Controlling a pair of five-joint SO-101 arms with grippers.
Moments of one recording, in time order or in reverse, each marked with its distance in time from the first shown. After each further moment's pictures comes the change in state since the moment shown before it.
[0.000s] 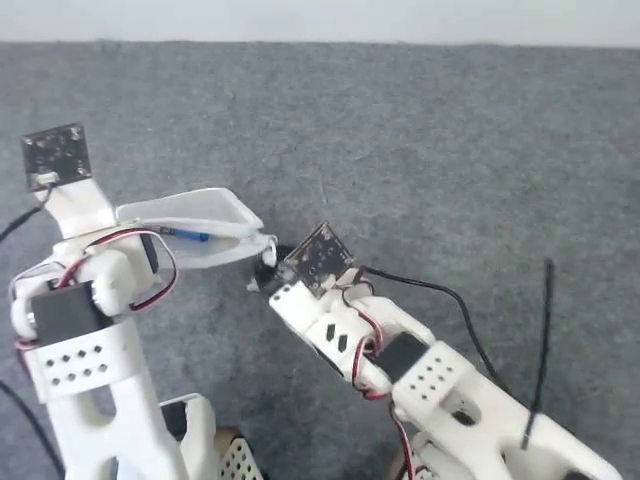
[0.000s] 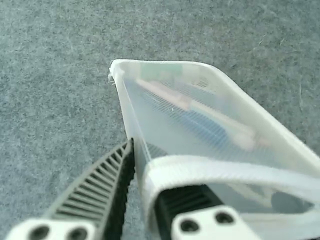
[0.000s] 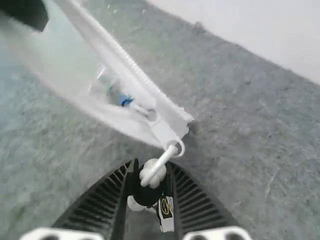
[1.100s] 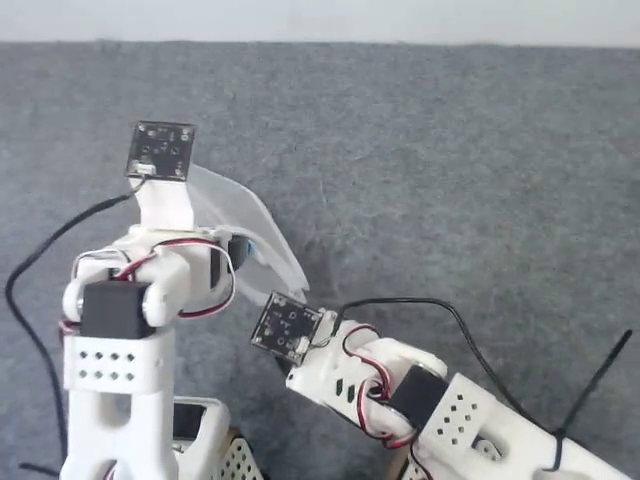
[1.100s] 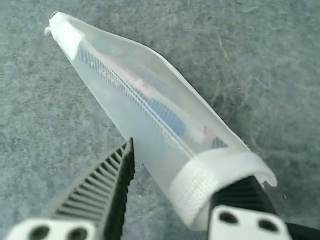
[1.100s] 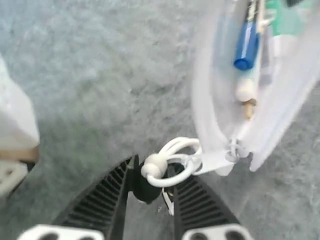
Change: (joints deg) left arm 20.4 -0.4 -0.8 3.3 -1.6; right arm -10.8 -16.3 0.0 35.8 9.3
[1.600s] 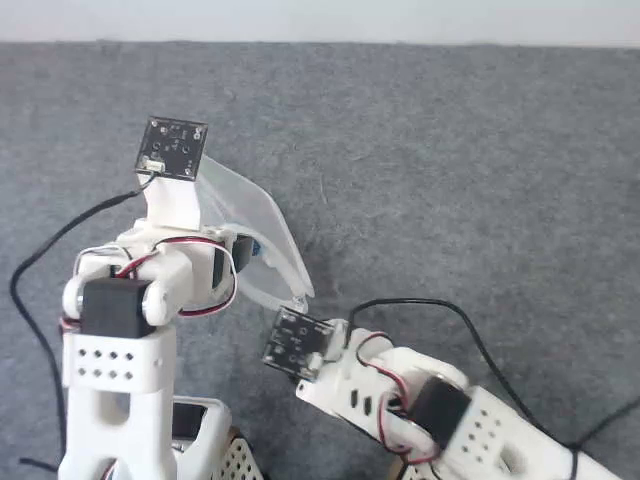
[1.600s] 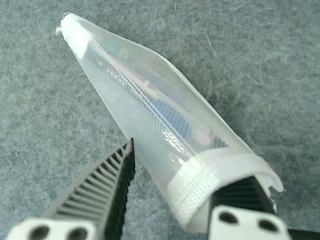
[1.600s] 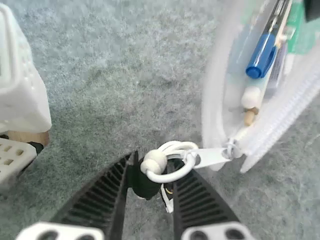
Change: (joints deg) left arm 1.1 0.4 -1.8 0.2 -3.0; right arm -0.9 -10.4 0.1 7.7 2.5
